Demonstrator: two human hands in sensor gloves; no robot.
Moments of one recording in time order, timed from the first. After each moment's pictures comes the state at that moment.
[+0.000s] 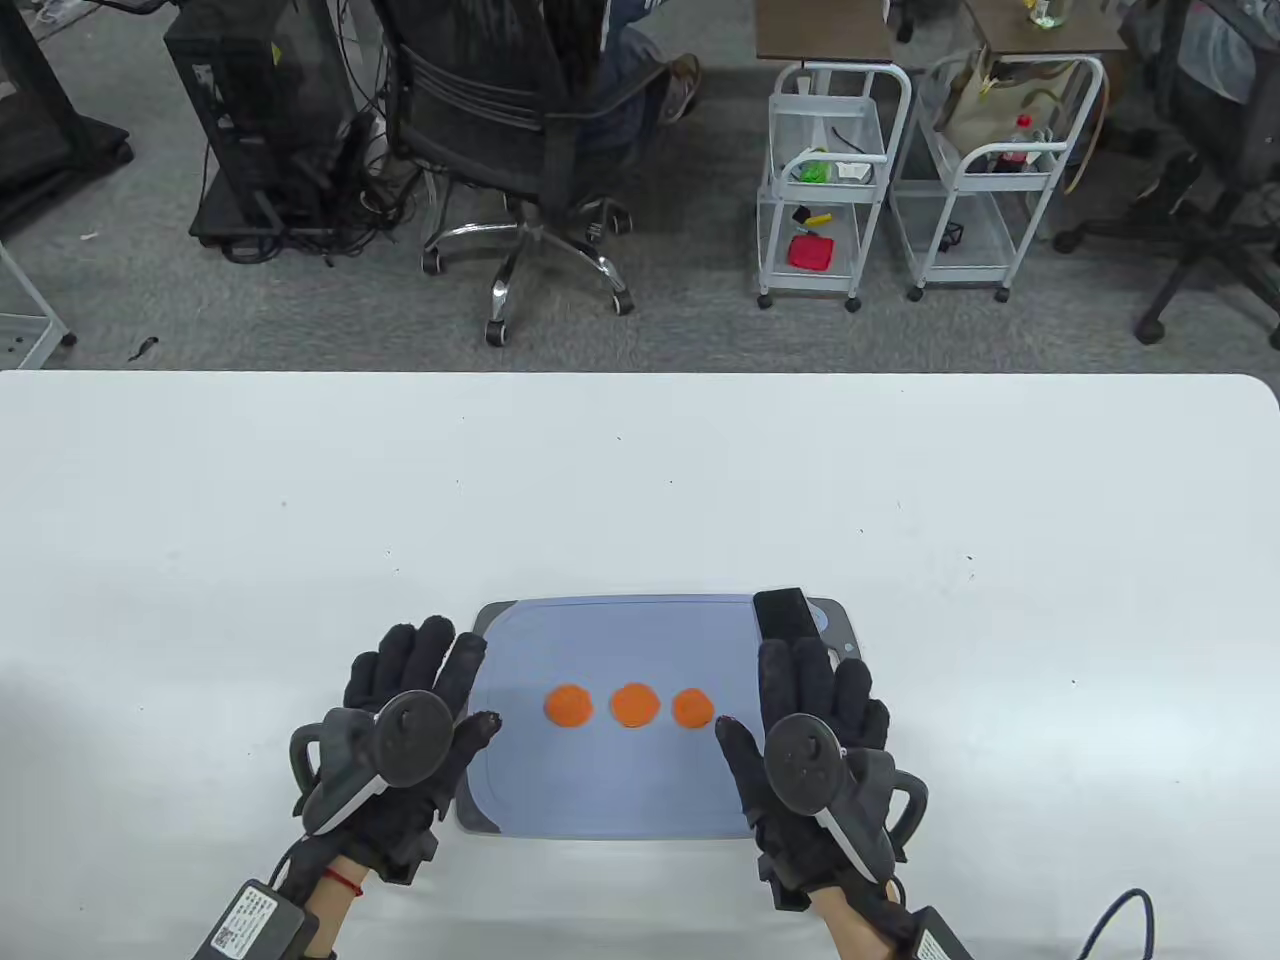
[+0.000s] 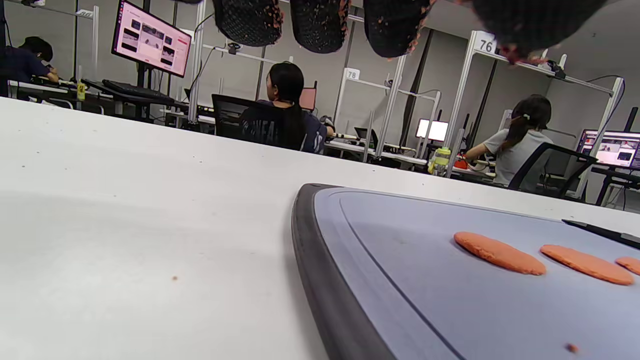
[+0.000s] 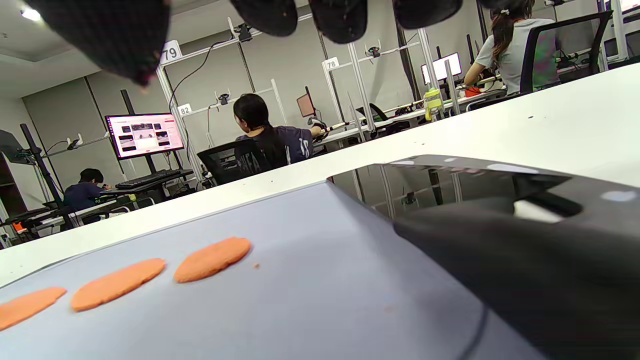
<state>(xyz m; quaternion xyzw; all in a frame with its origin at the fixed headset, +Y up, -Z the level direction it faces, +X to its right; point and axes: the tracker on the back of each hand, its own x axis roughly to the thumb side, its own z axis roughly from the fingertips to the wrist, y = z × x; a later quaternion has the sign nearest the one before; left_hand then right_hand) -0.237 -0.721 -0.268 0.02 -0.07 0.09 0.99 0.119 -0.719 -0.235 -0.06 -0.09 0.98 0.16</state>
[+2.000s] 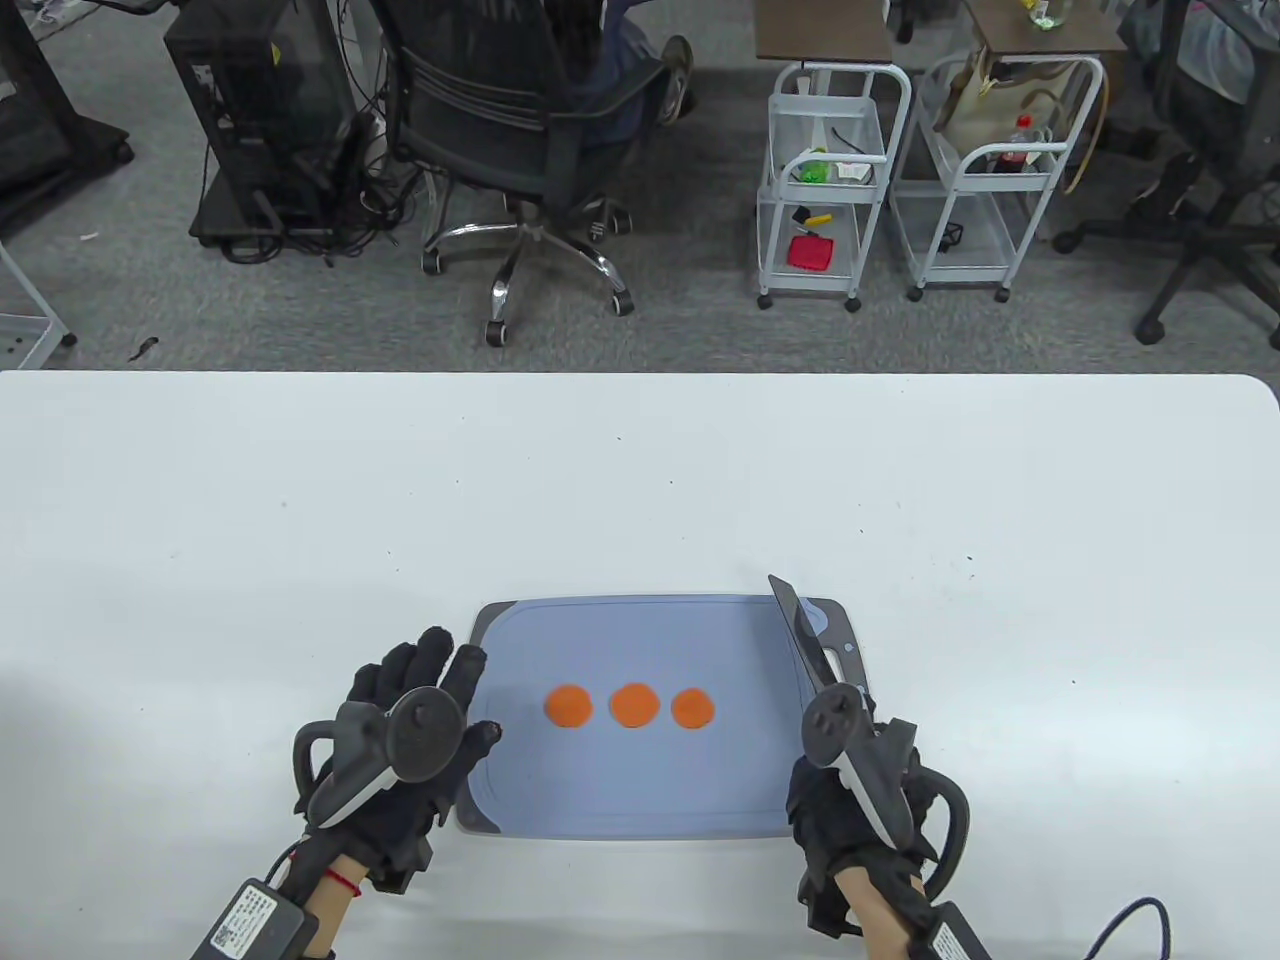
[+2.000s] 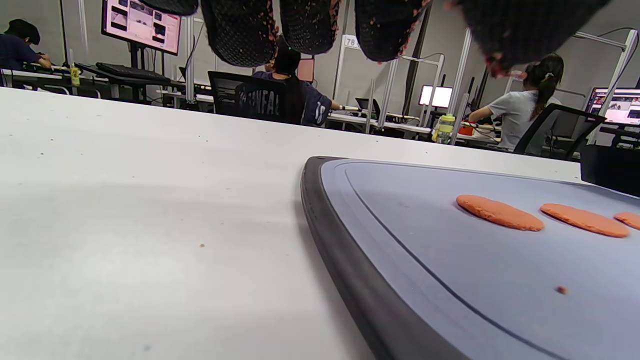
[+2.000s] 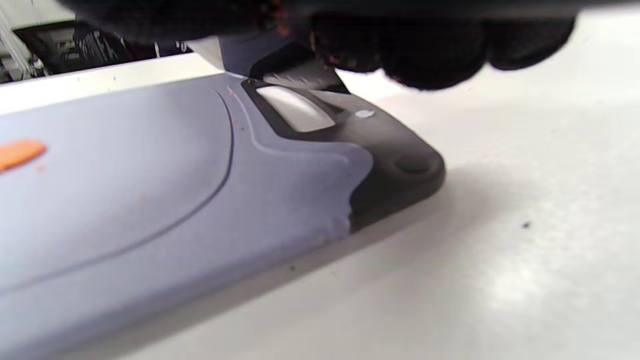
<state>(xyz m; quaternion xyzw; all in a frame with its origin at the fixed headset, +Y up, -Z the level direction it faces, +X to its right) -0.232 -0.721 -0.269 -0.02 -0.08 0.06 0.99 0.159 -0.737 -0.247 -0.22 0.09 0.96 0.10</state>
